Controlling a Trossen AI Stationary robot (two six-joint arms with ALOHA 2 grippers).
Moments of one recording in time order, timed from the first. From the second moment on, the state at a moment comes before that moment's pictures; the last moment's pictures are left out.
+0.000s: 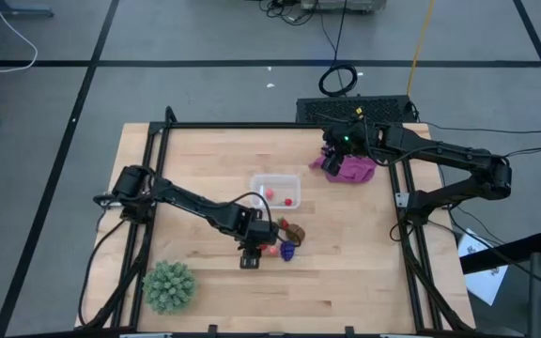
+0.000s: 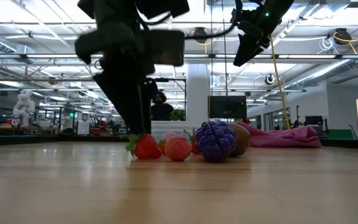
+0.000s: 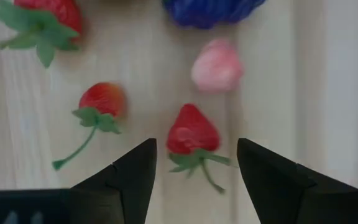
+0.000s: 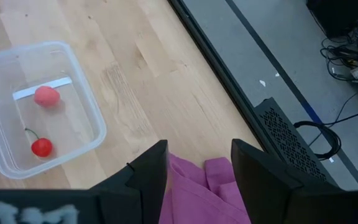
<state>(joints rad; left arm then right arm) -0.23 1.93 1.30 -0.62 0.04 -0.18 -0.35 1.26 1.15 -0.73 0.28 0.00</state>
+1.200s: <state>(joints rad) -0.22 1.98 1.30 -0.58 0.02 -0.21 -0.35 1.26 1.15 -0.74 0.28 0.00</state>
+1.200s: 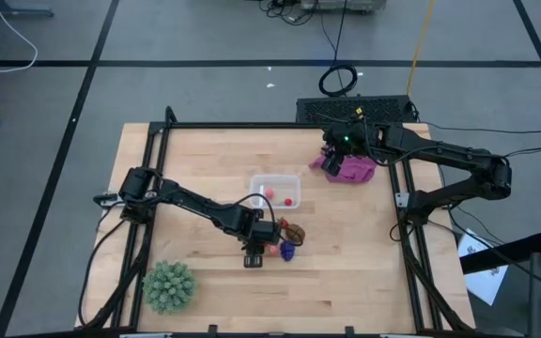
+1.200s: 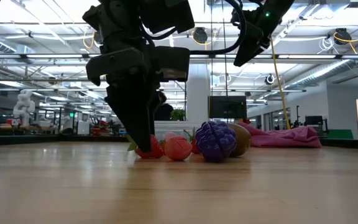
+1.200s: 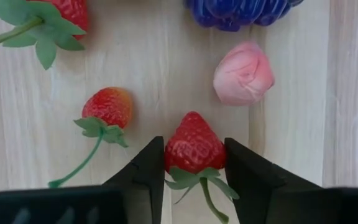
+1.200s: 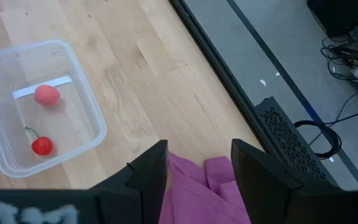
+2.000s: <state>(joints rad) -0.14 1.60 1.30 -0.79 -0.22 -0.16 -0.35 1.26 1.15 -0.73 0.28 0.00</state>
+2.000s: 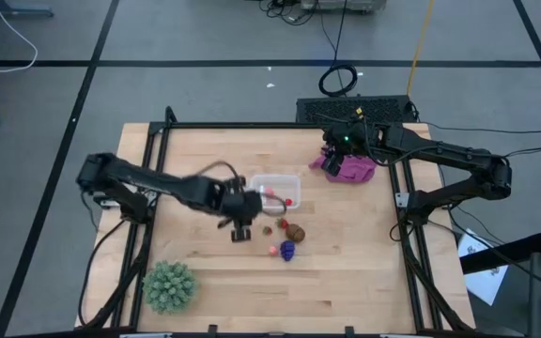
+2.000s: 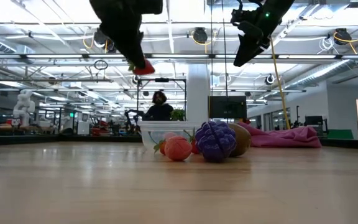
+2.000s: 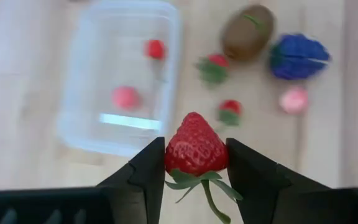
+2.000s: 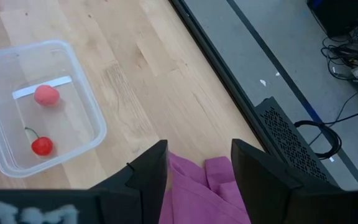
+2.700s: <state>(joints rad) 0.21 1.82 1.46 -0.85 0.05 0.16 -0.35 1.26 1.15 -0.73 0.28 -0.01</state>
